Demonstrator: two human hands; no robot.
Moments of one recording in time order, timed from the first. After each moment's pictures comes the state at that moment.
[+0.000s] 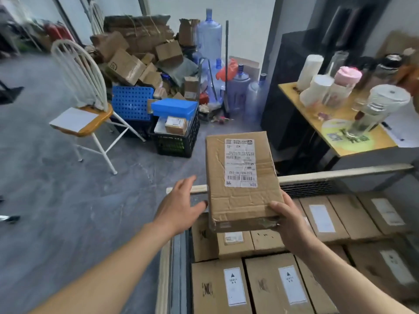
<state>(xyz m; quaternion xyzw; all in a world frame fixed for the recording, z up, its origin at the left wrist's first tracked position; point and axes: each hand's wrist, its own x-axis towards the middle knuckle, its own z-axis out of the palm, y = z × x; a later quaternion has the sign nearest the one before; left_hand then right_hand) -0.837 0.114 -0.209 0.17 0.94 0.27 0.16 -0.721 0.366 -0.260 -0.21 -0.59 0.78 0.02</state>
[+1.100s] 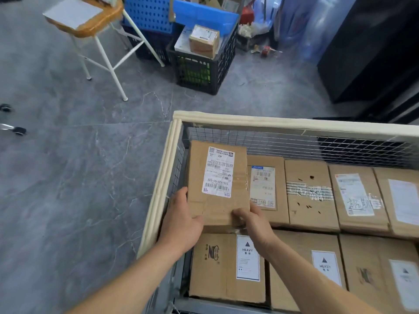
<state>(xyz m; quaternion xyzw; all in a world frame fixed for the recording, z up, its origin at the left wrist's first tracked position) -0.780 0.079 -0.499 -0.11 0.89 0.38 0.23 -0.751 0.268 -0.561 -0.30 -0.61 0.69 -0.23</state>
